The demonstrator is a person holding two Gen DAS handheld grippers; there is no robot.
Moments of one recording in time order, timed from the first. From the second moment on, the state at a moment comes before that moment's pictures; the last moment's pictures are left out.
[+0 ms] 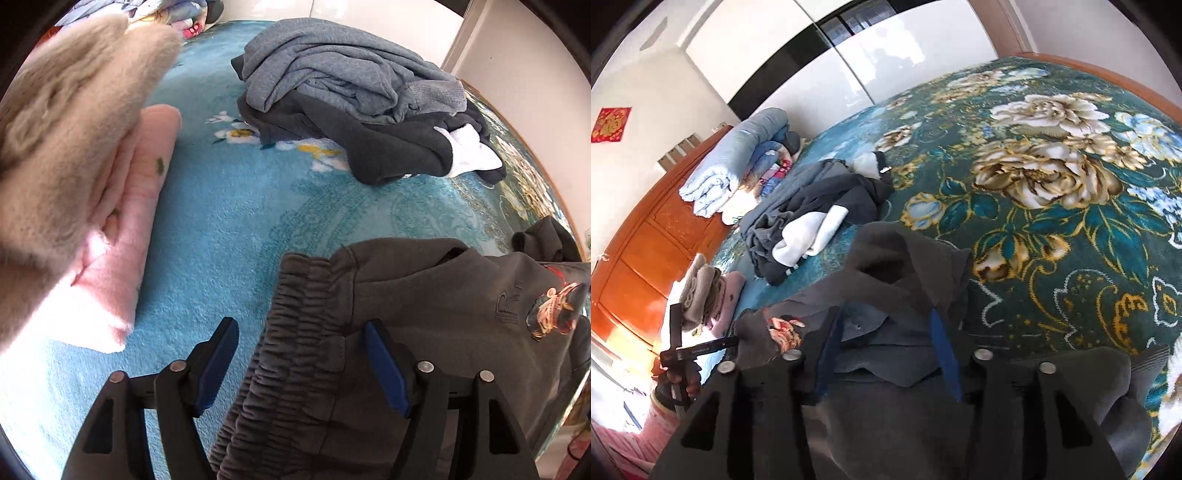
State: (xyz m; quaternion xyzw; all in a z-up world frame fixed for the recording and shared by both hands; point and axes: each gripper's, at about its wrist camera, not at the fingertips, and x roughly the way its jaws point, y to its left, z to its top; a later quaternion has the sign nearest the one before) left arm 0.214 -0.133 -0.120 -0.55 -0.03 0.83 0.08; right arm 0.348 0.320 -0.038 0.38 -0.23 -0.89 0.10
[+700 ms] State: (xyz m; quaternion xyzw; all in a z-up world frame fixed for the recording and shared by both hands) left arm 0.209 -0.136 -0.096 -0.47 0.00 0.88 -0.01; right arm 0.328 0.330 -0.096 0.45 -0.29 -0.84 -0.02
